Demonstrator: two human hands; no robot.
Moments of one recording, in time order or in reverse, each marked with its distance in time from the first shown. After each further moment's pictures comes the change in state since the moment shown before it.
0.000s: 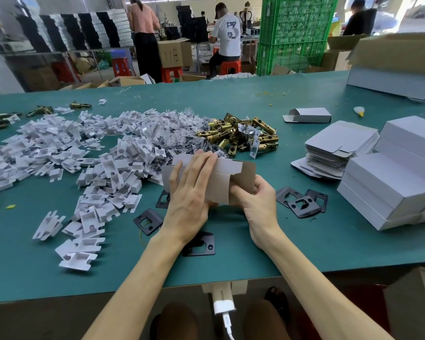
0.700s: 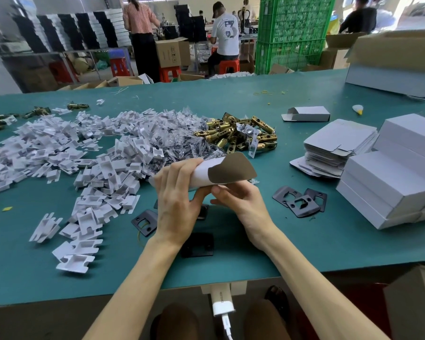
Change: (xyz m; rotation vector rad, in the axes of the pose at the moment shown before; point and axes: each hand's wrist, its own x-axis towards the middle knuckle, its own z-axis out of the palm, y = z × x) left_hand -0.003 -0.005 0.001 -0.132 0.356 -0.033; right_hand -0.005 -0.005 0.005 0.081 -0.390 -0.059
